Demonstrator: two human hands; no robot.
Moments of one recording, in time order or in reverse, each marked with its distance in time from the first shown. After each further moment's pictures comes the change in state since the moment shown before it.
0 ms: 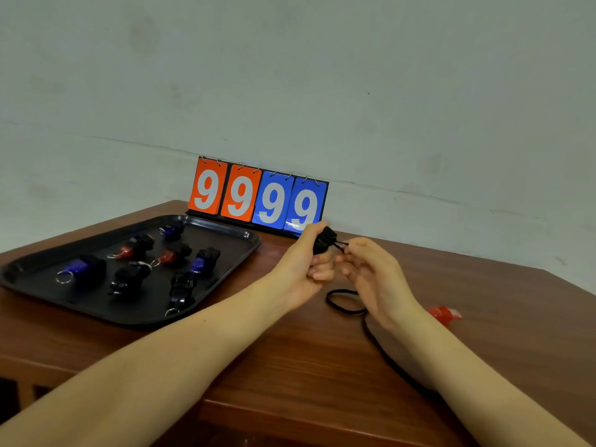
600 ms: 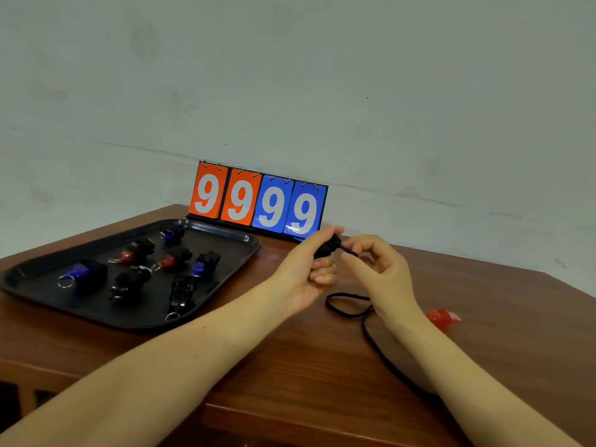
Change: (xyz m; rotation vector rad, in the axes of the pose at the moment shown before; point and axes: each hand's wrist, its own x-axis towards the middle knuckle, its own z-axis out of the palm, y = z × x) left_hand -0.005 -0.002 0.001 0.017 -0.040 0.067; right_hand -0.004 0.001 -0.005 -0.514 0.088 -0.409
